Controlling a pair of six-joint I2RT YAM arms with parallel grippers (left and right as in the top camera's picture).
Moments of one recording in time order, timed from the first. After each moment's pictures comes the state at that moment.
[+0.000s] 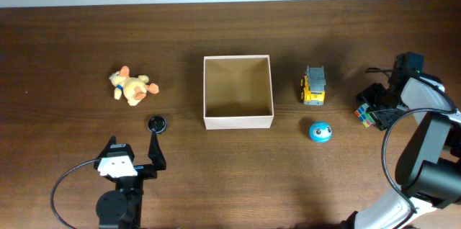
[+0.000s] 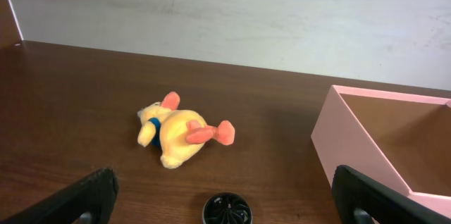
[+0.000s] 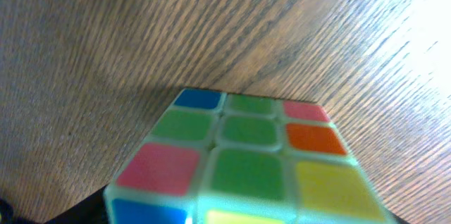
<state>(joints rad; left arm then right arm) -0.05 0.01 0.04 -0.12 -0.09 -0.13 -0.39 1.92 1.24 -0.76 -0.09 0.65</state>
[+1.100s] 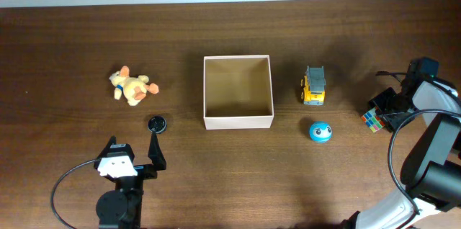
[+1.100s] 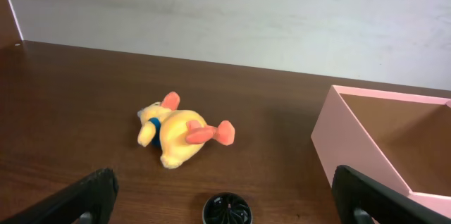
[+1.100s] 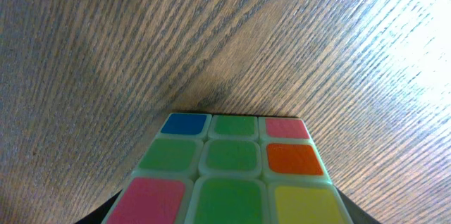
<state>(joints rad) -0.05 0.01 0.04 -0.12 -0.09 -0.13 -0.47 1.92 1.24 -0.77 -0.09 0.56</state>
